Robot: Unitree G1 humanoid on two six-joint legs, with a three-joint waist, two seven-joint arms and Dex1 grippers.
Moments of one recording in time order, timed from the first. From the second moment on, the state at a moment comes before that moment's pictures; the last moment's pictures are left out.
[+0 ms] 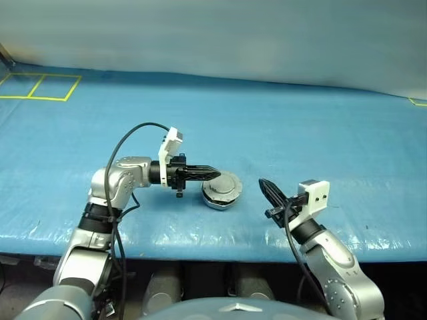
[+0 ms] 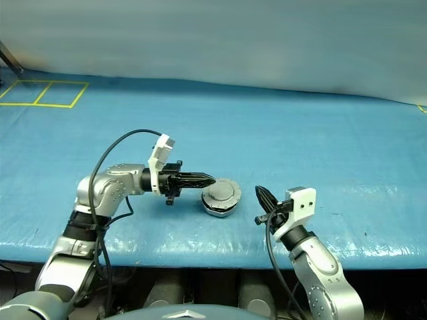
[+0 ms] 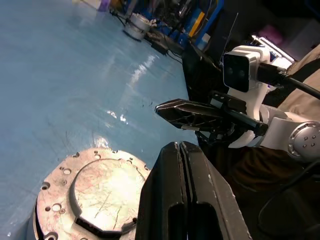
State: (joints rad) left arm -0.44 0.41 -0.06 -0.04 -0.53 0.82 -1.19; right arm 0.28 -0.30 -0.02 -0.63 0.49 0.48 0.28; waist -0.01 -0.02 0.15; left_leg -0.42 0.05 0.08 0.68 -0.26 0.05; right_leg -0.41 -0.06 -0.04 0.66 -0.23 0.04
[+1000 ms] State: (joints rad) left arm 0.28 0.25 -0.09 -0.31 -0.27 0.03 -0.70; right arm -0.25 -0.54 0.30 -0.36 0.31 0.68 0.64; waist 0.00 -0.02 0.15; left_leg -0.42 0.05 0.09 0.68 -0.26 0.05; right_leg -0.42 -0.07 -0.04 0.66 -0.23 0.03
